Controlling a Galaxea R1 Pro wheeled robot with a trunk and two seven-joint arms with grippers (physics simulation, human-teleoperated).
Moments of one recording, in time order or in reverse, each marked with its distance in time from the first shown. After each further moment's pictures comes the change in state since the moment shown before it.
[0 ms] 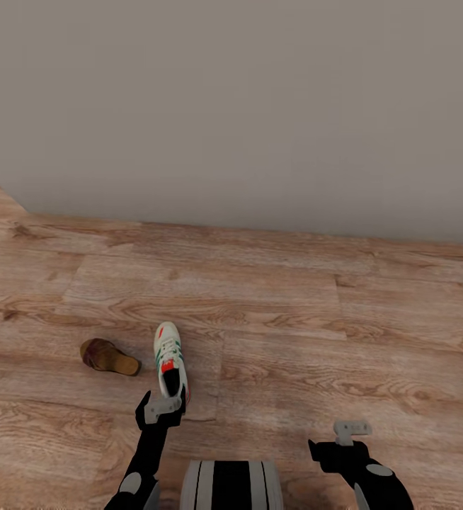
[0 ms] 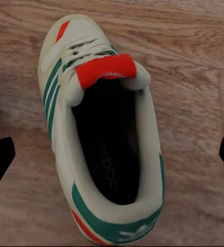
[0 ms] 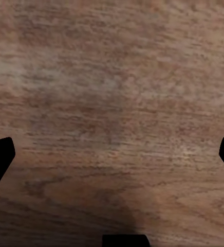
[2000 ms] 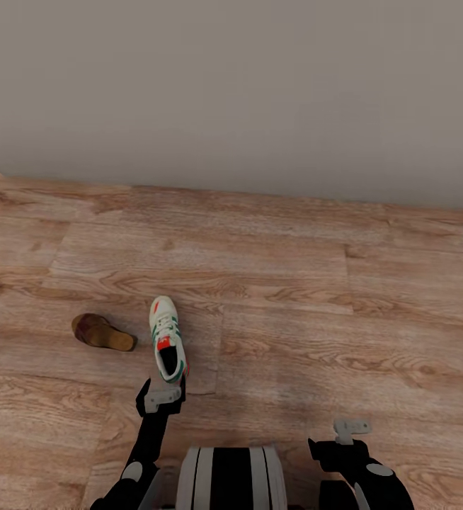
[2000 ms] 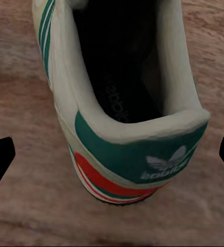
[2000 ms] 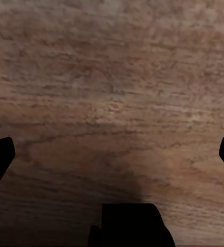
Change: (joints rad) left arm -0.046 0.003 0.000 0.026 -0.006 -0.069 0.000; right arm 0.000 -0.001 0.001 -0.003 0.000 -0.006 0.001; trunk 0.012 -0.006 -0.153
